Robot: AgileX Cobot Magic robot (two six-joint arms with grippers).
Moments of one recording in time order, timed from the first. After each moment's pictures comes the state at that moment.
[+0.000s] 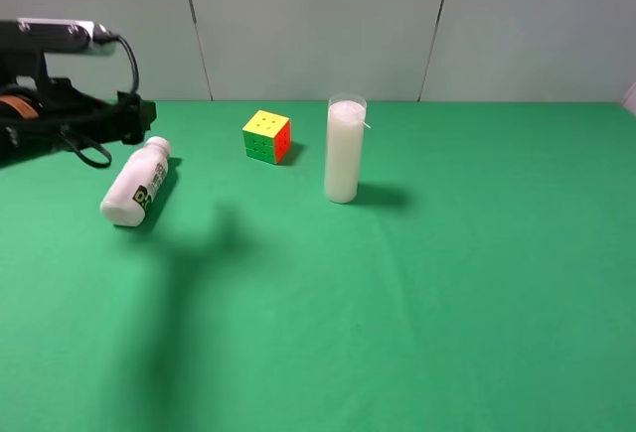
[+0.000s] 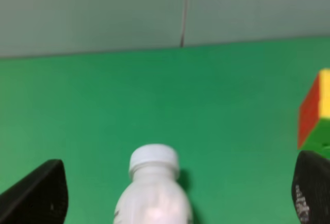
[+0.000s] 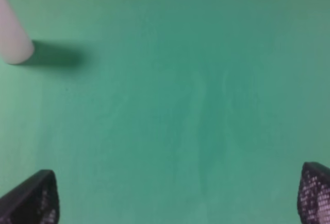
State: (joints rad) left arm -0.23 1.47 -0.53 -0.11 -0.53 0.05; right arm 0.01 0.19 -0.49 0.10 1.02 -0.02
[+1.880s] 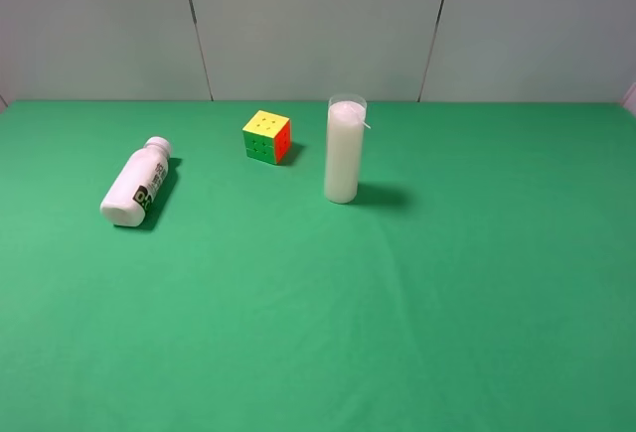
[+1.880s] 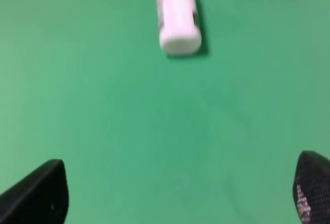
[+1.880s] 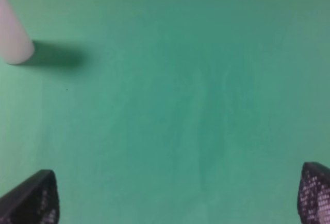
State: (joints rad) left arm -0.23 0.16 -0.56 0.10 1.10 -0.04; right arm 0.01 0.19 -0.49 0.10 1.02 -0.02
